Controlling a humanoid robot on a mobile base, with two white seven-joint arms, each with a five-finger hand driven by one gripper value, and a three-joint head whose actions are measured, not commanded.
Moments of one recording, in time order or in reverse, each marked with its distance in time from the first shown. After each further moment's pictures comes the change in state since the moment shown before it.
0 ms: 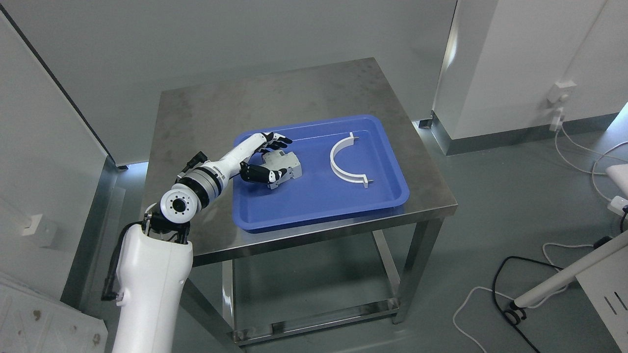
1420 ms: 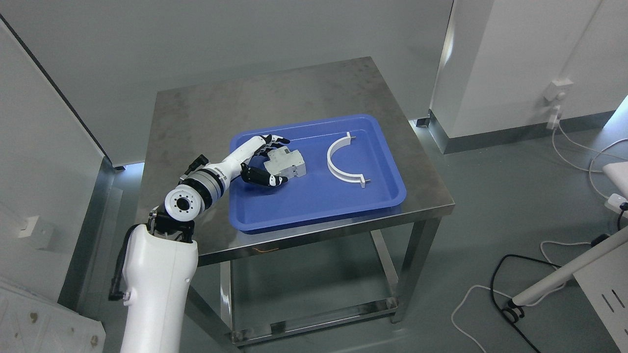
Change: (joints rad) left arm -0.002 -0.024 0.036 0.026 -0.029 0.026 -0.001; right arm 0.000 0.000 0.000 0.000 0.000 0.000 0.000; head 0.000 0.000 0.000
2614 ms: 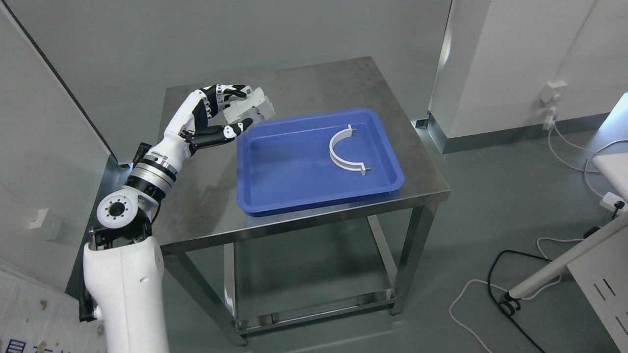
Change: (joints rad) left arm 0.033 -0.046 0.322 -0.112 0.505 -0.079 0.013; right arm 0.000 0.000 0.000 0.000 0.000 0.000 0.001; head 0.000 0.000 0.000
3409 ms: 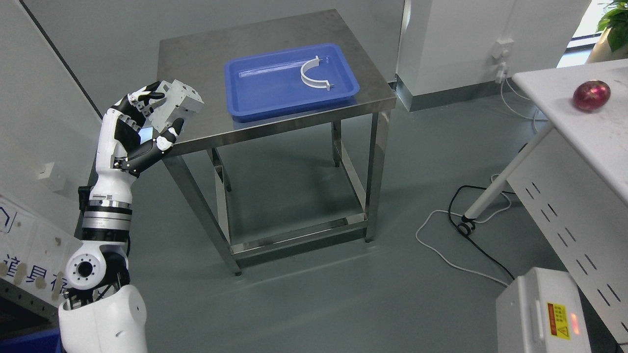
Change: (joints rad) left arm 0.193 -0.007 0.083 -0.186 0.141 -0.192 0.236; right arm 0.001 0.000 0.000 0.000 0.000 0.000 0.000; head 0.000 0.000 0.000
